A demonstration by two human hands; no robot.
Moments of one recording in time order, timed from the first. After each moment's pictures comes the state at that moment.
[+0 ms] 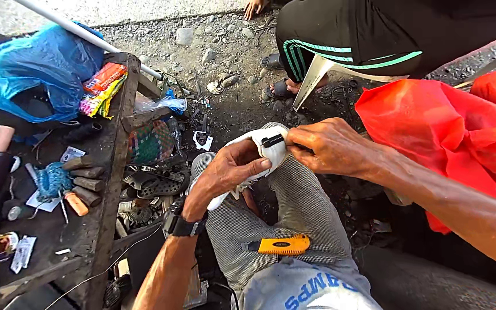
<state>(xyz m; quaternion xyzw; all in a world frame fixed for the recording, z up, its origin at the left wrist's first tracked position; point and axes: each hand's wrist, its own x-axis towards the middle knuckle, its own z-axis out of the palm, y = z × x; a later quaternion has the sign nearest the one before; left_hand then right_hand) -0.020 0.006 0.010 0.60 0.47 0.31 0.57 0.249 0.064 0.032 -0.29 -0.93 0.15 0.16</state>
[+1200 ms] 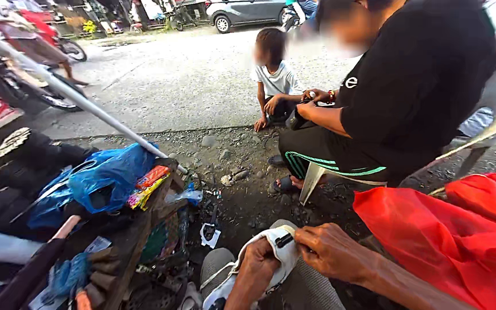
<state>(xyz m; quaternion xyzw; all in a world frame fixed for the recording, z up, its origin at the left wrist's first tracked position) 0.008 0.004 -0.009 0.63 0.46 0.44 0.44 0.238 0.054 0.035 -0.32 -0.92 0.15 0.17</state>
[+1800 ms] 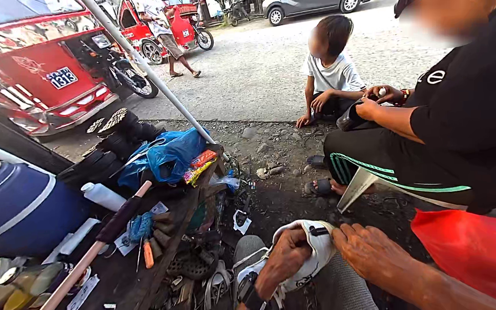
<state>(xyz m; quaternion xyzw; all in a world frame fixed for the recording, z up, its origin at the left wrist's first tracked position) 0.000 0.022 -0.026 0.61 0.43 0.44 0.50 0.220 0.064 0.047 -0.35 -0.93 0.01 -0.05</state>
